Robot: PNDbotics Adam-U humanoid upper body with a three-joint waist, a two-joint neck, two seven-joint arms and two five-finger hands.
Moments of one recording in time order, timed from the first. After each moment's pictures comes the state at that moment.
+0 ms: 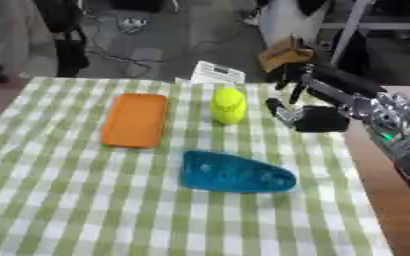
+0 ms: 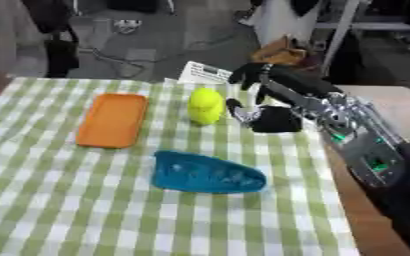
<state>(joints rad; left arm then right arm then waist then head) -0.38 0.39 0.21 -1.84 0.40 -0.21 -0.35 -0.75 -0.57 0.34 -1.51 0.49 -0.09 0.43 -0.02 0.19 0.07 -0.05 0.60</state>
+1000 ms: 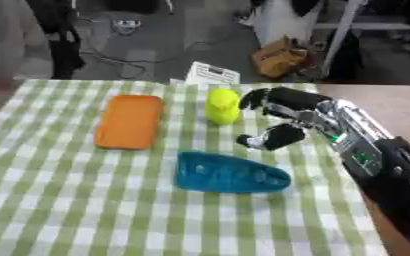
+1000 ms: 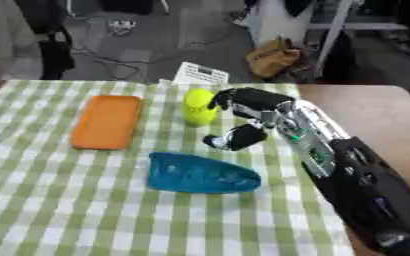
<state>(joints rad) -0.39 0.38 0.19 -1.83 0.42 -0.21 -0.36 -0.81 -0.45 0.33 -1.27 0.83 -0.17 0.45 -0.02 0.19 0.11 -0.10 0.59</state>
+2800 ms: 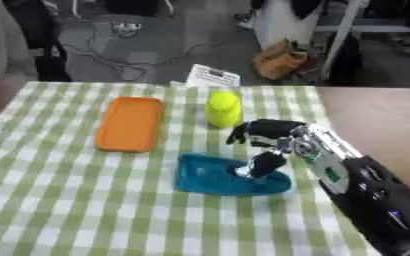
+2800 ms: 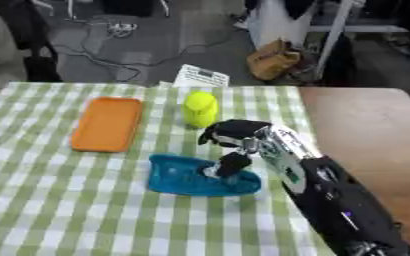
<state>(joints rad) -0.39 0.38 0.19 -1.83 0.42 -0.21 -0.37 -0.79 -0.37 0.35 -1.18 0.87 -0.26 0.57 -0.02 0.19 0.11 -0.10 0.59</state>
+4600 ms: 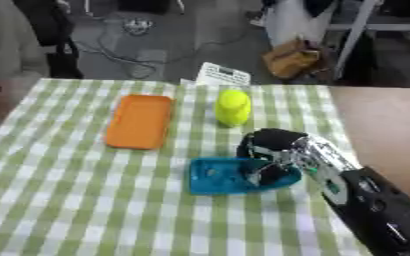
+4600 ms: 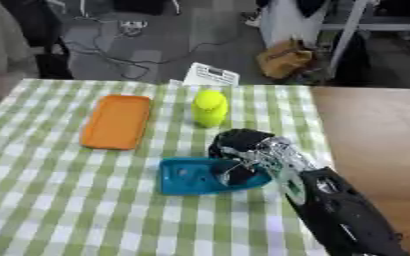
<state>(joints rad) -0.40 0.37 0.19 -1.83 0.42 -0.21 -0.38 -0.77 -0.35 0.36 -1.14 0.98 -0.29 0.45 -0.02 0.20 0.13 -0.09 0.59</state>
